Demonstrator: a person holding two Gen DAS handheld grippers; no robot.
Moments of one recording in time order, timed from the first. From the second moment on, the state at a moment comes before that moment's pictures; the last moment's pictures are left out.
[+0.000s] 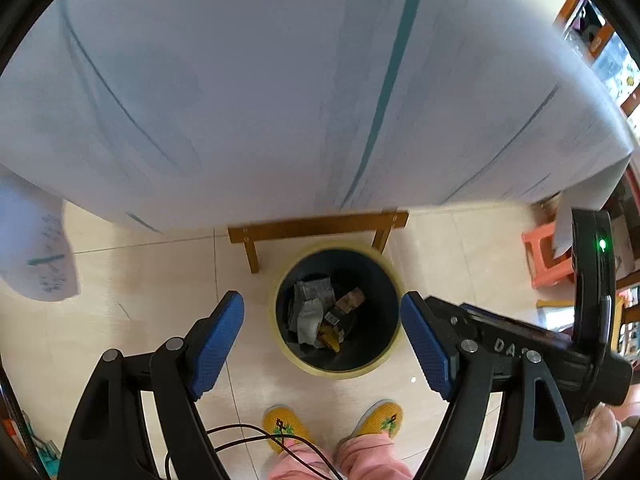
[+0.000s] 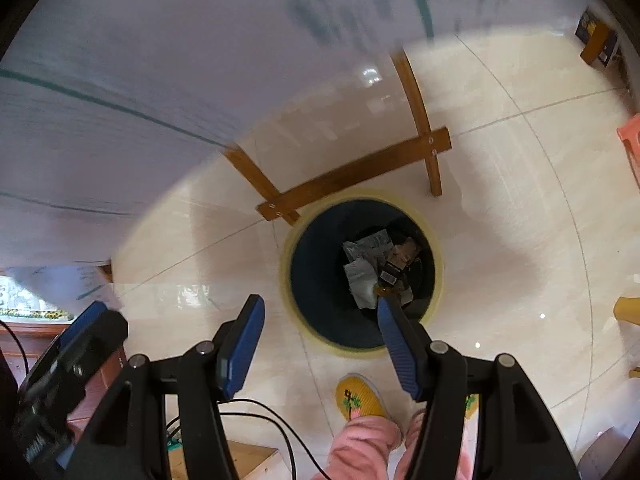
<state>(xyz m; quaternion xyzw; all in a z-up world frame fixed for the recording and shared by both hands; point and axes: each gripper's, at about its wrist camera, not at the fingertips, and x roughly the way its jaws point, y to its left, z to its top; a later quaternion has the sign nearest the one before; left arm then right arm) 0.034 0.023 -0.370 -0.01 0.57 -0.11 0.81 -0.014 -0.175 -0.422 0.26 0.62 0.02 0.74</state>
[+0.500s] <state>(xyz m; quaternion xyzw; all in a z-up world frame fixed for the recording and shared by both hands) 0.004 0.039 -0.207 -0.06 0.54 -0.10 0.83 -0.025 -0.188 -0.239 0.23 0.58 0.07 0.78</state>
